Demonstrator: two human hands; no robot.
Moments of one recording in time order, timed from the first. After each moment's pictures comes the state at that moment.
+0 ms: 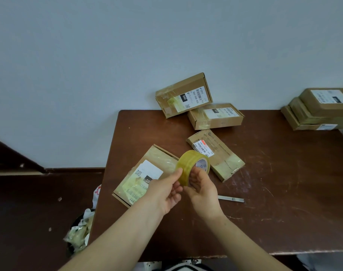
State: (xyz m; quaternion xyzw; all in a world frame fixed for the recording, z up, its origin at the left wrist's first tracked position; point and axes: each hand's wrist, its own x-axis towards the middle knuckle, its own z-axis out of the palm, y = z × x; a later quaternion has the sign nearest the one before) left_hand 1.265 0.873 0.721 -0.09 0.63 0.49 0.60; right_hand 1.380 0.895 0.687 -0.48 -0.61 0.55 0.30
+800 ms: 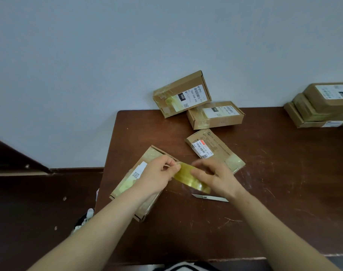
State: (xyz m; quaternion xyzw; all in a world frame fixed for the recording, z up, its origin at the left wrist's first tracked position) left_hand 1.239 0.890 0.738 0.42 0.72 0.34 0.42; right_hand 1.414 0.956 0.726 -0.42 -0.73 0.52 0.16
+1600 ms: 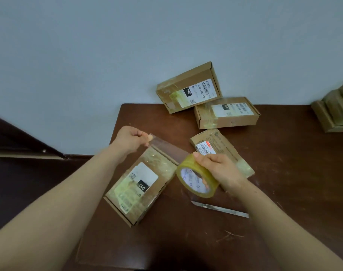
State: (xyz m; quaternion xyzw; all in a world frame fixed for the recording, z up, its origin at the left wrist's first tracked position) left_hand 1.153 0.962 0.725 0.30 0.81 0.34 0.36; right_hand 1.403 1.015 0.718 -0.46 -0.58 0.66 0.11
